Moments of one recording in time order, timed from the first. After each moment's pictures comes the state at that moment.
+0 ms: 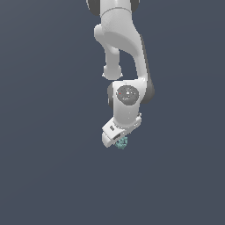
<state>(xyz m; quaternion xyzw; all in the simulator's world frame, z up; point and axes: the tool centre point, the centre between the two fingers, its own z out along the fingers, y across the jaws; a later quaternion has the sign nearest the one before) 0.047 0.046 0.088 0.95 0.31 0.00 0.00</state>
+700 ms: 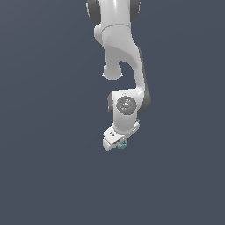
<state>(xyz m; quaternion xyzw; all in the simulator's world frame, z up) 0.046 0.046 0.041 0.95 0.31 0.00 0.00</state>
